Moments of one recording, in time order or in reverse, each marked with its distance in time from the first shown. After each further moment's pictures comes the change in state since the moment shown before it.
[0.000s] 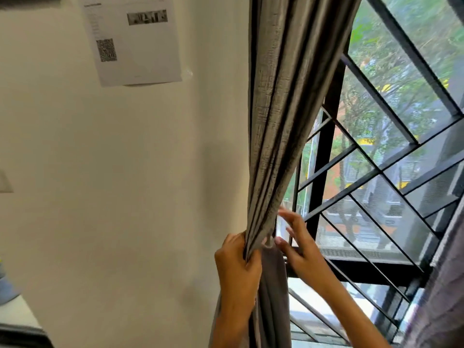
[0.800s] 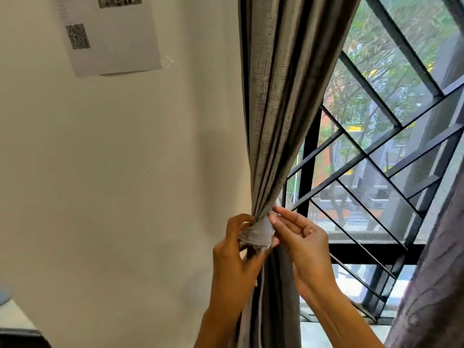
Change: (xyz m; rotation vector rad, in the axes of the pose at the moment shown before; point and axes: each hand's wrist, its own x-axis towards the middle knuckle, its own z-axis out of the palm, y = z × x) left_hand -0.012 0.013 -0.015 -0.237 -0.289 0.135; right_hand -0.013 -0.054 0.014 0.752 0.528 0.454
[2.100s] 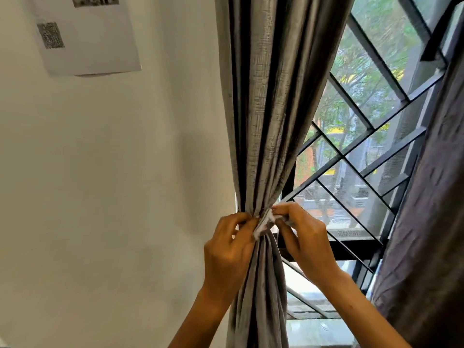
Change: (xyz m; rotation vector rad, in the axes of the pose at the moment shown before) left_hand 0.015 -0.026 0.020 0.400 0.092 0.445; right_hand 0.028 -0.015 -0.052 -1.040 -0.246 -0.968
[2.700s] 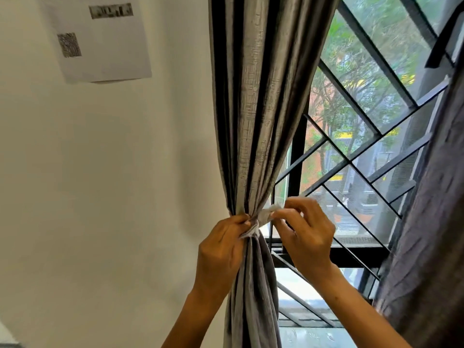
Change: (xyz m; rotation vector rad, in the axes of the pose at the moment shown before) left_hand 0.005 -0.010 -0.015 -0.043 -0.005 0.058; right_hand 0.018 -0.002 0.012 -0.285 0.328 -0.304
